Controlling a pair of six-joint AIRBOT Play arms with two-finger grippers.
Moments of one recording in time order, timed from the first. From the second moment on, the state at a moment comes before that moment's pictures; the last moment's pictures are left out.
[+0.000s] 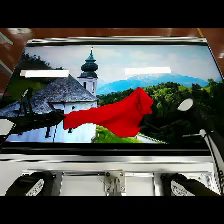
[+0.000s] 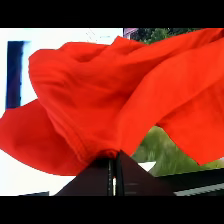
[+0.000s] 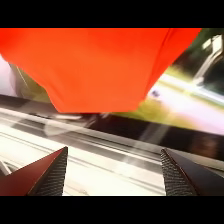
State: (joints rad) left arm -0.06 -0.75 0.65 1.02 -0.90 -1.54; right arm 0.04 -1.24 0.75 -0.90 1.19 1.52
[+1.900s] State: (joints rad) left arm 0.02 -0.74 1.69 1.04 -0.84 -1.47; right arm 0.33 -0.62 1.50 -1.57 1.00 1.76
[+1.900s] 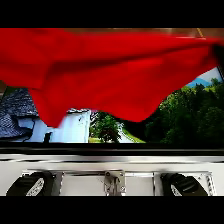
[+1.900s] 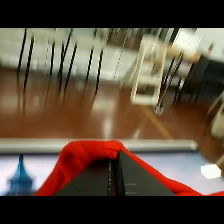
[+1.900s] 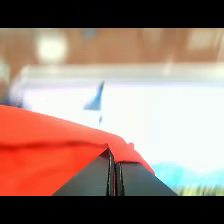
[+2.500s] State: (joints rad) left arm 0.03 -0.63 1.91 1.18 -1.27 -1.50; right arm 0.33 -0.61 1.76 -1.56 1.39 1.87
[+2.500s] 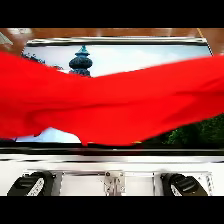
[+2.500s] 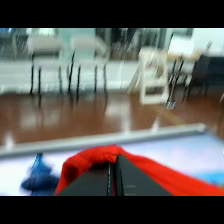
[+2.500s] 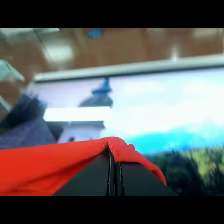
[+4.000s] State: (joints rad) left arm 0.03 -1.41 1.10 1.04 -0.86 -1.50; right arm 0.19 -1.56 1.37 -1.58 0.90 2.04
